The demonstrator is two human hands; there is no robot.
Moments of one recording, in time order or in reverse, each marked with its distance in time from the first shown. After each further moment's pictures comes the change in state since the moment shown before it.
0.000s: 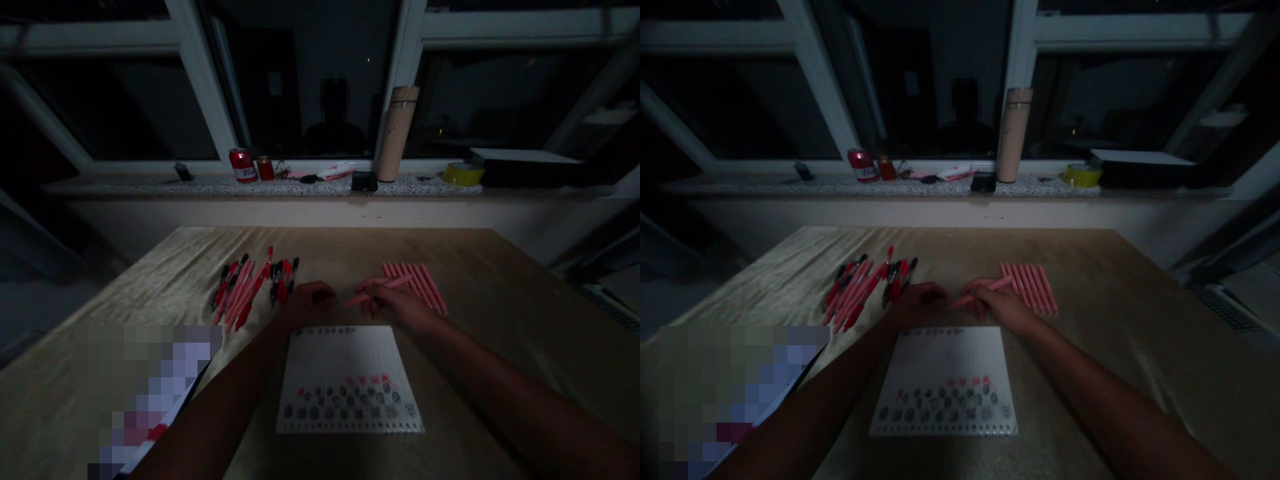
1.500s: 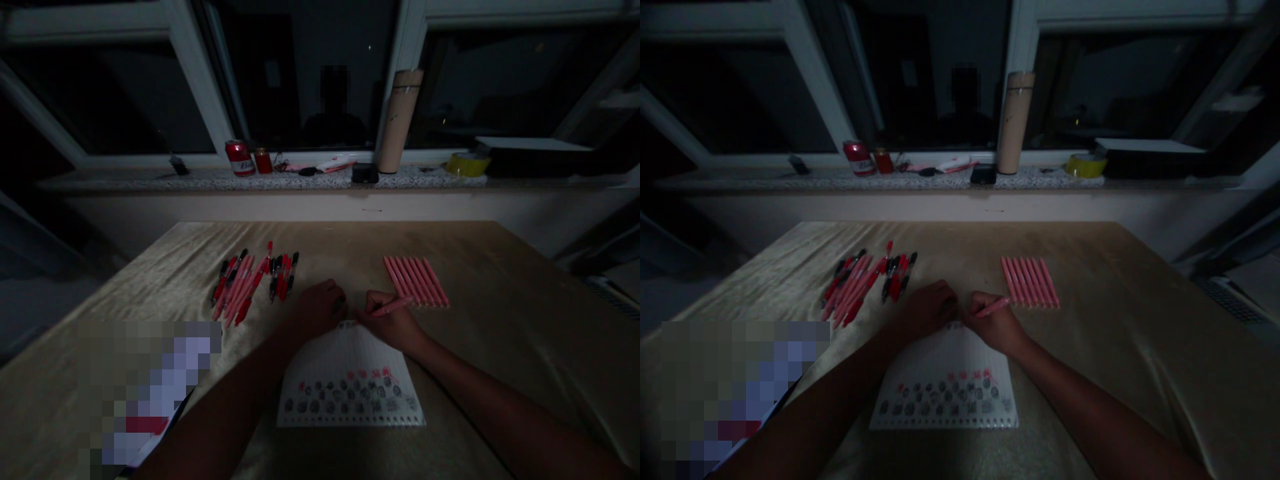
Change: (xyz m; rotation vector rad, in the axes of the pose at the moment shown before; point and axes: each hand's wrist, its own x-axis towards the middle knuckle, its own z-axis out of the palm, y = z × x) left_hand -0.007 0.033 0.021 0.719 -0.091 0.158; right_hand -0.020 0.044 0.017 -0.544 0.192 -0.179
